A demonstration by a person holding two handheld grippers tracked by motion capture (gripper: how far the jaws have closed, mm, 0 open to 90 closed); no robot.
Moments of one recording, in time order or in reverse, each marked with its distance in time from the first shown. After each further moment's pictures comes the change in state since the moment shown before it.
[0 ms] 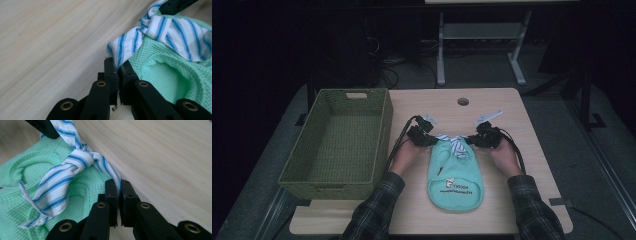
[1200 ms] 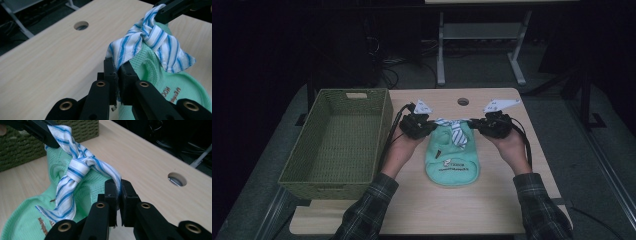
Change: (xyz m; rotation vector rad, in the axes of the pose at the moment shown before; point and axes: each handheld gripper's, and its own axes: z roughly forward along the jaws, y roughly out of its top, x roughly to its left) left arm -0.031 0.020 -0.074 -0.212 0.099 0.089; right arm 0.026 0.033 -0.070 -0.234 -0.060 -0.096
